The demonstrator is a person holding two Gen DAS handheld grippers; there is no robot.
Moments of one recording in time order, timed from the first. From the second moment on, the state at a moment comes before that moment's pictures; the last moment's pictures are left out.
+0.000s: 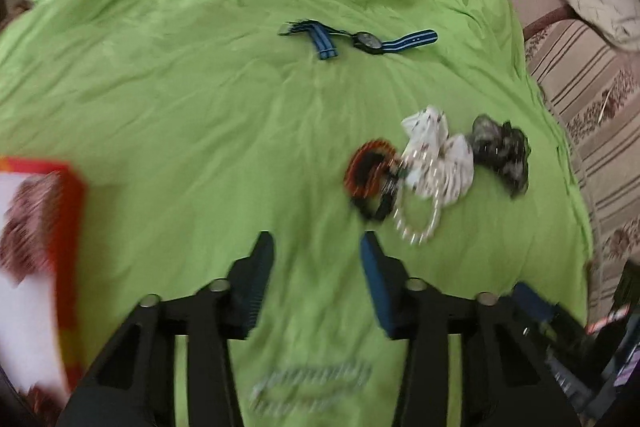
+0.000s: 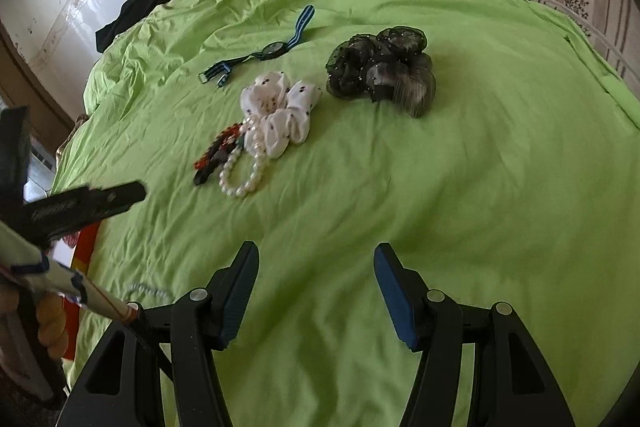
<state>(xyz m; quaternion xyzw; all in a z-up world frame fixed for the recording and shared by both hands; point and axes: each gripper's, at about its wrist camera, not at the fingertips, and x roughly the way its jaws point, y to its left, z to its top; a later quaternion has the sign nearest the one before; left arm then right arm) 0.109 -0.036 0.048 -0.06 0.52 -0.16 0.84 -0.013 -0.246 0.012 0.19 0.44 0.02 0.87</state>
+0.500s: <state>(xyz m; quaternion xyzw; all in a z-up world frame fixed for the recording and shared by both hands) 0.159 -0.061 0.024 -0.07 0.54 -0.13 0.83 -0.003 -0.252 -0.006 0.20 0.45 0.02 0.87</state>
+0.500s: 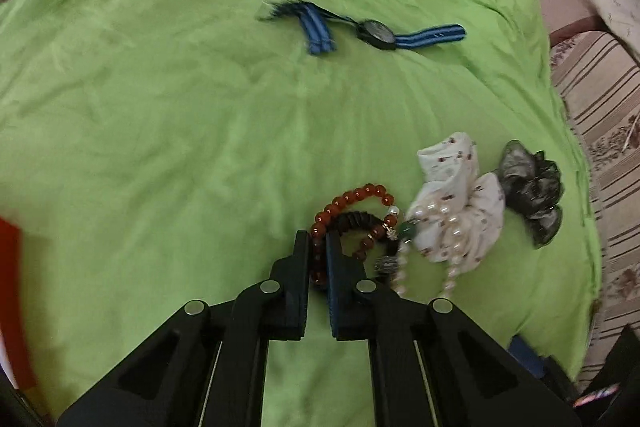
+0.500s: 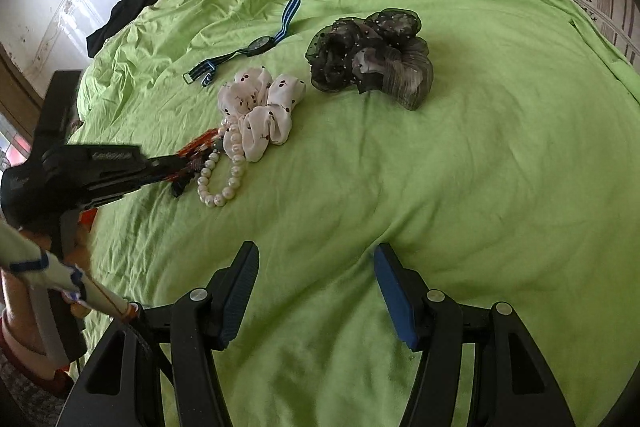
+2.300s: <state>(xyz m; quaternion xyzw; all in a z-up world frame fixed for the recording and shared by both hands) 0.087 0.024 0.074 -0.16 0.53 -0.22 0.80 -0.048 -0.145 0.001 0.12 0.48 0.17 0.85</state>
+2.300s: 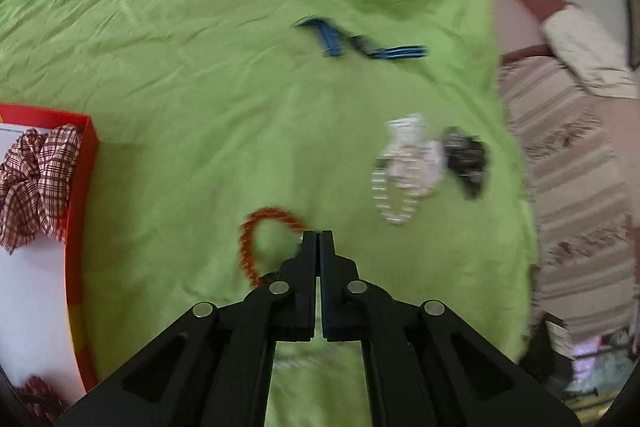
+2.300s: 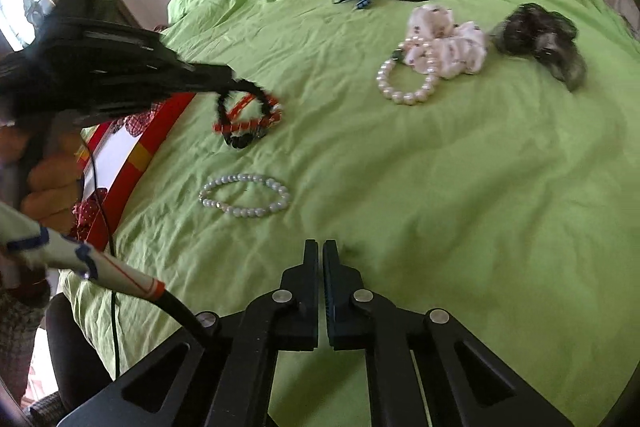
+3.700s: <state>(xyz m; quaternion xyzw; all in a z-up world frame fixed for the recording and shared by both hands) -0.041 0.232 0.166 -0.17 0.41 -0.13 0.89 -0.041 -0.028 0.100 0.03 0.42 0.25 0.87</state>
